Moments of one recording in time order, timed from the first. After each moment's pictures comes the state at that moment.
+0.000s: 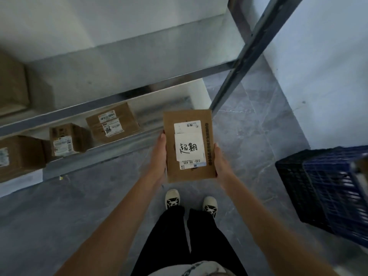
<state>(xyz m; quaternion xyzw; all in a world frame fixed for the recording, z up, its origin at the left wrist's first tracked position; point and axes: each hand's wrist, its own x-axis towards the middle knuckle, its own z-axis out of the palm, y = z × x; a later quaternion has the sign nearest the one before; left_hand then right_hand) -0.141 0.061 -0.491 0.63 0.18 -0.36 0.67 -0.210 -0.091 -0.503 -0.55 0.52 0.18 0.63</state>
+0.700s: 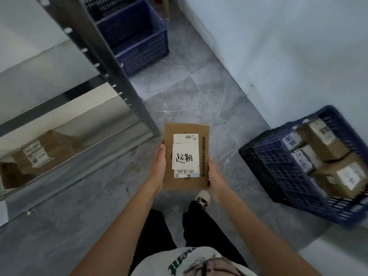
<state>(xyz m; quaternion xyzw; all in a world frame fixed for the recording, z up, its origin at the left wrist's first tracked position) -0.260 -0.208 -0.506 0.69 0.18 -0.43 0.55 -0.364 -0.333 -0.505 -0.44 0.57 0.12 0.68</state>
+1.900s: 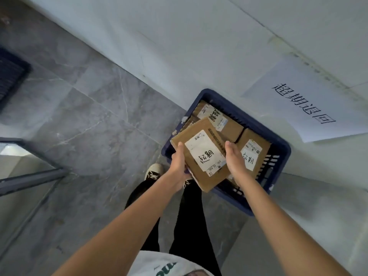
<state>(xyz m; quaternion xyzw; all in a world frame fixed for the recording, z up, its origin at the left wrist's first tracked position) -0.474 -0.721 -0.585 0.59 0.22 -0.67 0.40 -0.608 -0.808 -0.542 -0.50 0.71 0.04 0.50</state>
